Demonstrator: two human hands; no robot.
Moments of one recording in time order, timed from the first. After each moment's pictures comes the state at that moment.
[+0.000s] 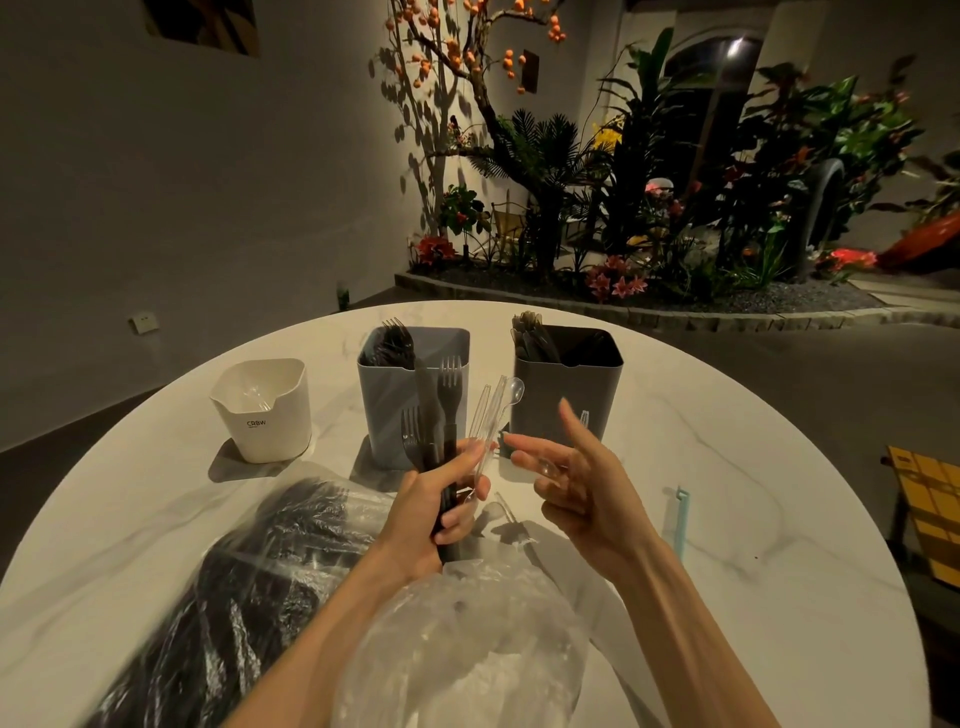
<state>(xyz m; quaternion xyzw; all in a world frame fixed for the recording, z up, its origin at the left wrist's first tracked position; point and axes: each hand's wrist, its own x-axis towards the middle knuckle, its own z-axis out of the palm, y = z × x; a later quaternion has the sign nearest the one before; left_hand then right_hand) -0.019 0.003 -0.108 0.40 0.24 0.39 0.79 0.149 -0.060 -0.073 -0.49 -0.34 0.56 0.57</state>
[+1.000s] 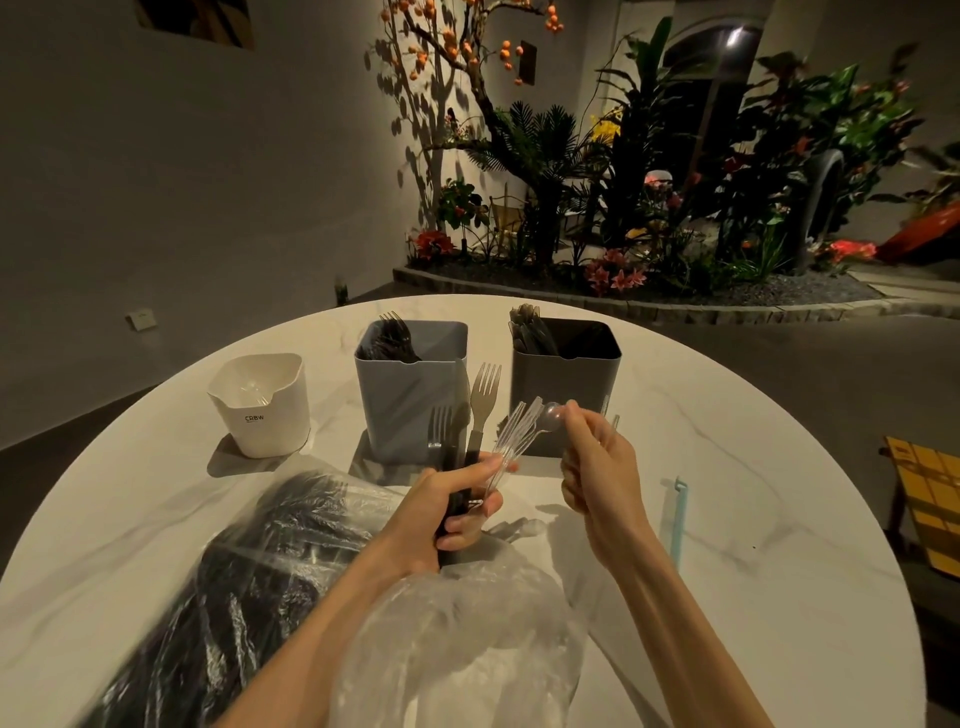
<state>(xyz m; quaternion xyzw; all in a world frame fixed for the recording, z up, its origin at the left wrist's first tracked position) -0.020 0.005 -0.113 0.47 0.23 0.27 0.81 0.147 -0.050 -0.084 -0.58 -0.34 0.34 0.66</state>
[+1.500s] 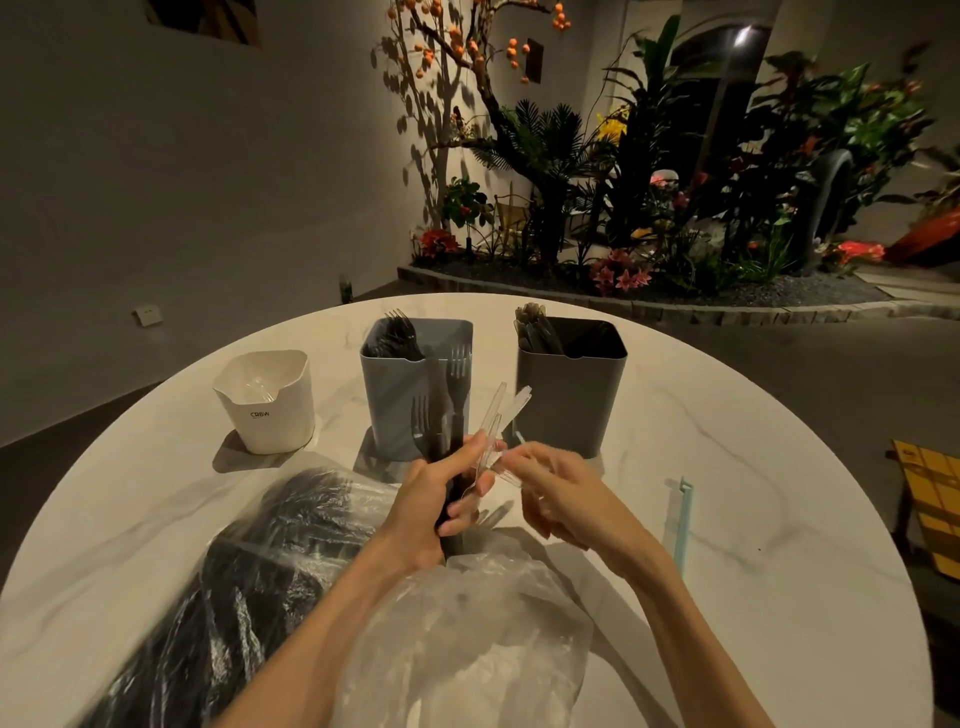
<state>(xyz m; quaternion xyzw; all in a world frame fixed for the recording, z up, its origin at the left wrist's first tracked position) -0.020 0.001 -0.105 0.45 0.25 0.38 0.77 0.140 -0.063 -0.080 -0.59 -0.57 0.40 0.41</state>
